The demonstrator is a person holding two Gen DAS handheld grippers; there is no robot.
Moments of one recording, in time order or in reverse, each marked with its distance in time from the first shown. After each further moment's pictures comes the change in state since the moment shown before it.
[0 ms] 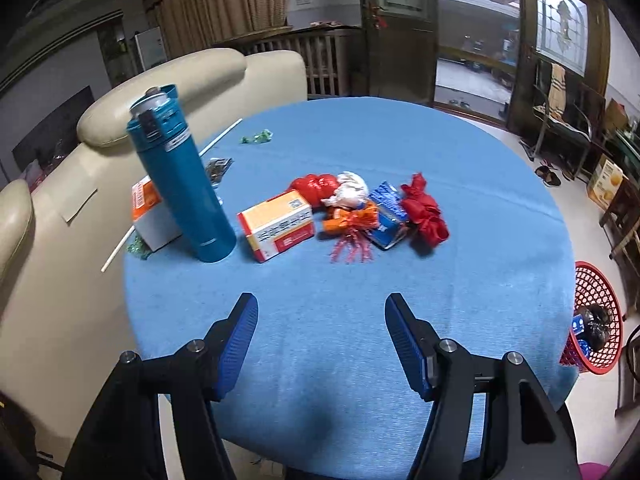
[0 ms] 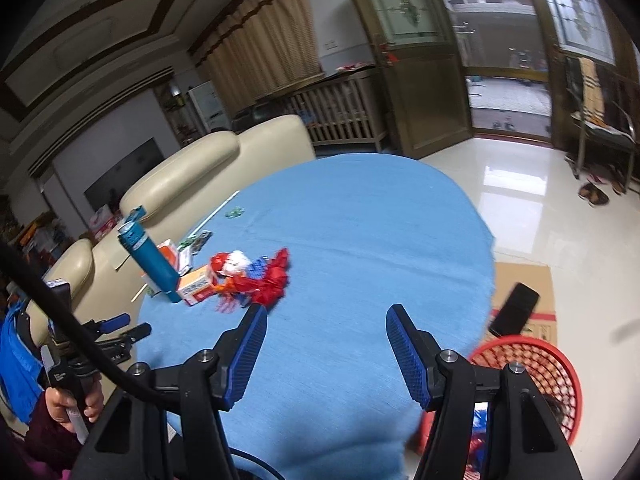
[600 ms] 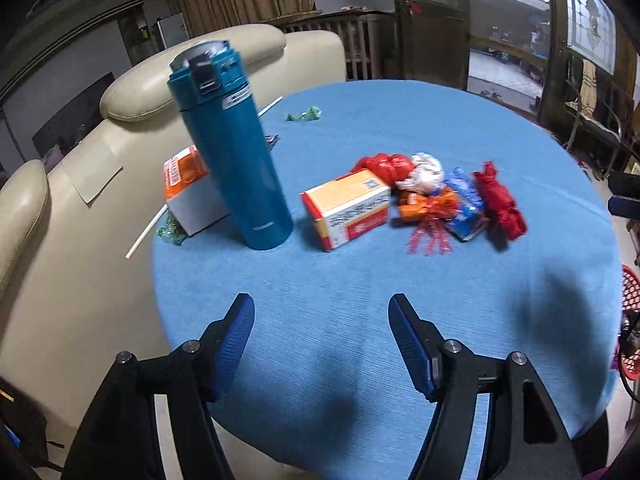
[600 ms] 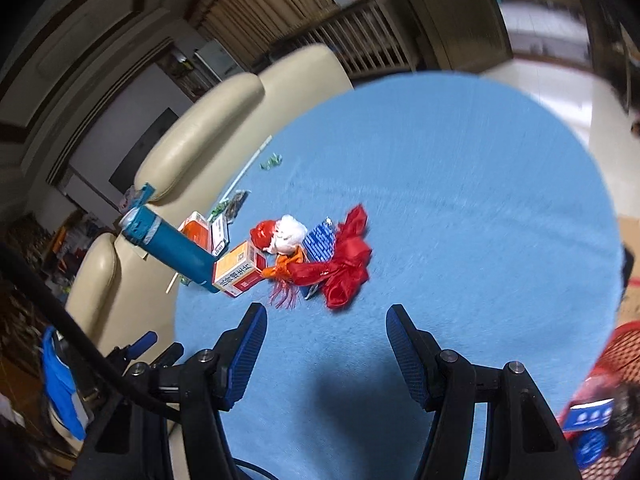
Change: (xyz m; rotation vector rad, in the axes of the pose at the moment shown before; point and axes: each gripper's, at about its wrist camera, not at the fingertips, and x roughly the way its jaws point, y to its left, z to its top) left arm 0.045 0.053 -0.002 -0.028 0.056 0.099; right arm 0.154 0.049 0.017 0.144 0.266 0.170
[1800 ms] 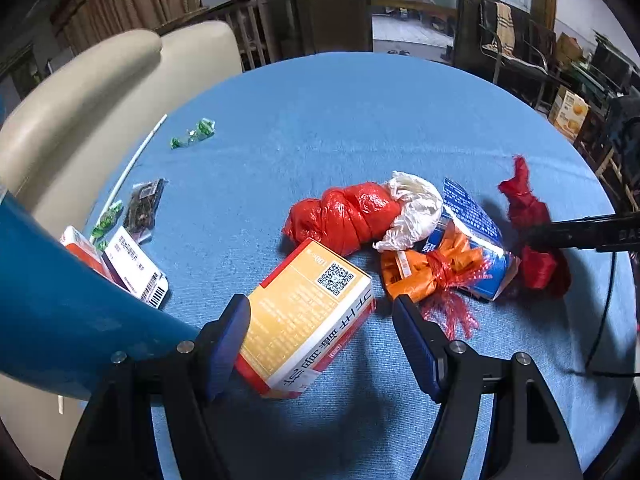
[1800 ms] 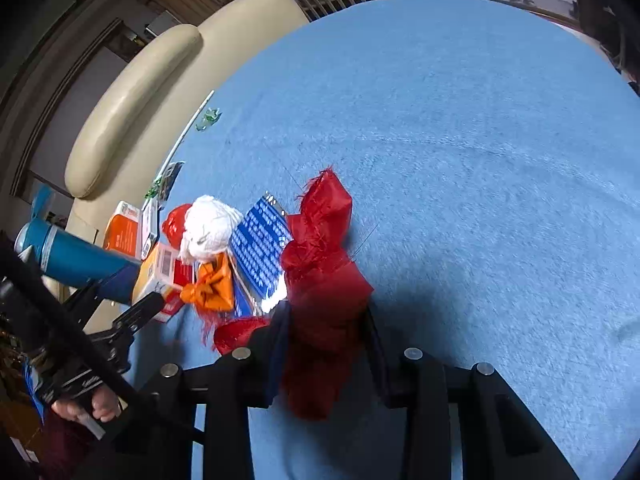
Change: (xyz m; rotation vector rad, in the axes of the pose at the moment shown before) left arm 0.124 -0.034 0.085 0.301 0.051 -0.266; right arm 0.135 -0.023 0.023 0.084 0.152 -0.093
